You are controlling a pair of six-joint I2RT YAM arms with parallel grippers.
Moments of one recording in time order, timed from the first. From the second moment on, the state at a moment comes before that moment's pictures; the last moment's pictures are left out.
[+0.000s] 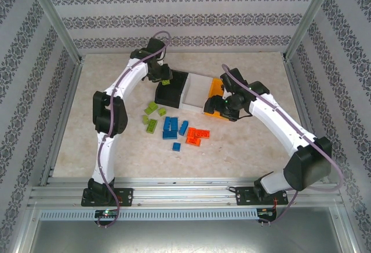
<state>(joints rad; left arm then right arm) -0.30 2.29 2.19 -1.00 0.16 -0.47 0.43 1.44 1.29 -1.02 -0.23 0.70</state>
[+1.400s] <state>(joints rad) -0.32 1.57 1.18 -0.90 0.21 -0.54 0.67 1.71 1.32 -1.03 -0.17 0.28</state>
